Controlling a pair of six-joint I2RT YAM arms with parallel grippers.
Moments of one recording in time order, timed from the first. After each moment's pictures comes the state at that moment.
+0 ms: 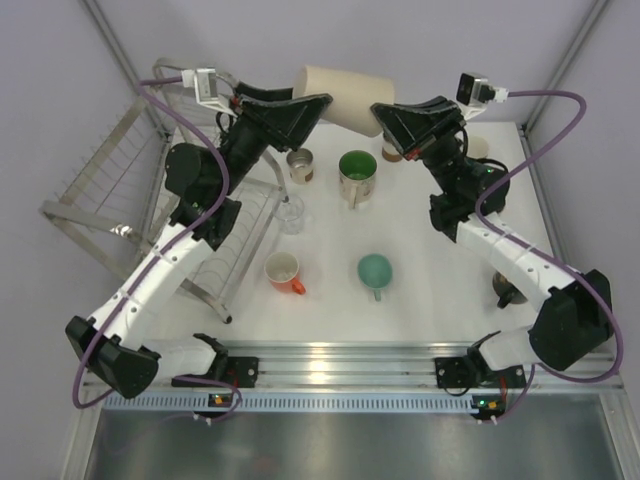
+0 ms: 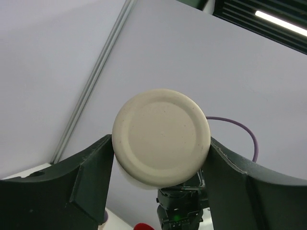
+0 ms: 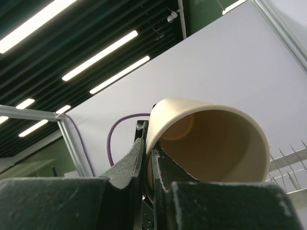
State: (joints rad) left arm -0.55 1.24 1.35 0.58 0.31 -0.85; right arm 0.53 1.39 1.16 1.28 -0.39 1.33
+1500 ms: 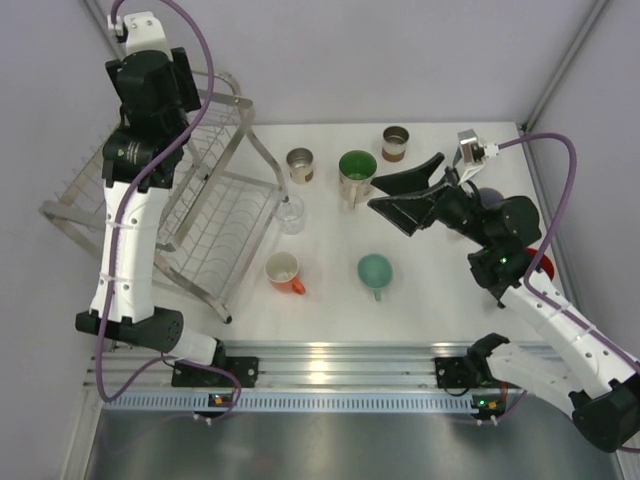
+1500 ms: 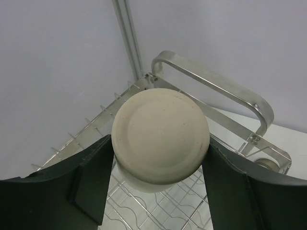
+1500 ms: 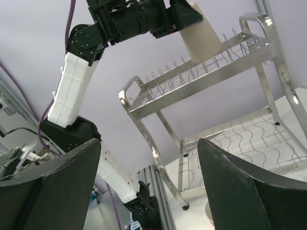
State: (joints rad) left arm -0.22 1.47 2.07 -0.73 -0.63 -0.01; right arm 0.55 0.92 0.85 0.58 -0.59 0.85
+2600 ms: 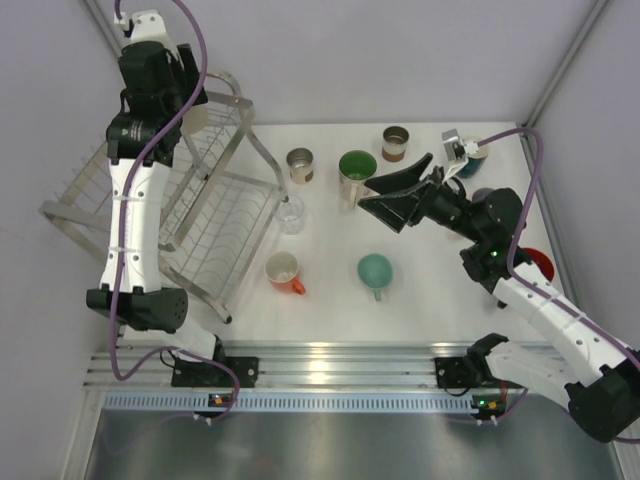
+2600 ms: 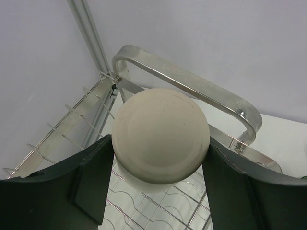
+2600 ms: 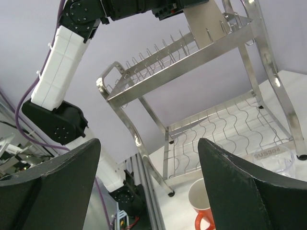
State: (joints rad) left arm -0.09 1.60 2.11 -0.72 -0.34 -0.10; right arm 0.54 0.98 0.85 0.53 -0.60 0.77
